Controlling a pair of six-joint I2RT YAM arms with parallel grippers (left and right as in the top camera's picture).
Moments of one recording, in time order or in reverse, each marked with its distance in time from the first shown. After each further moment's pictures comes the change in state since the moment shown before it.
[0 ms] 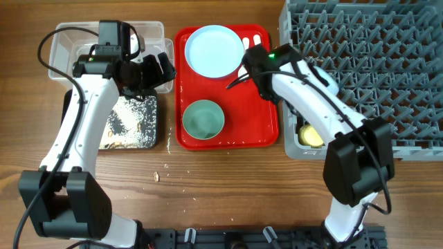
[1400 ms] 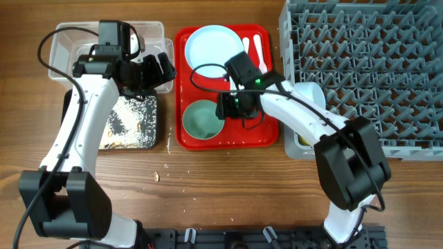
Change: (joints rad) left arm 0.000 0.000 0.000 0.000 0.000 0.000; right arm 0.062 -0.011 -0.252 0.751 -1.233 0.370
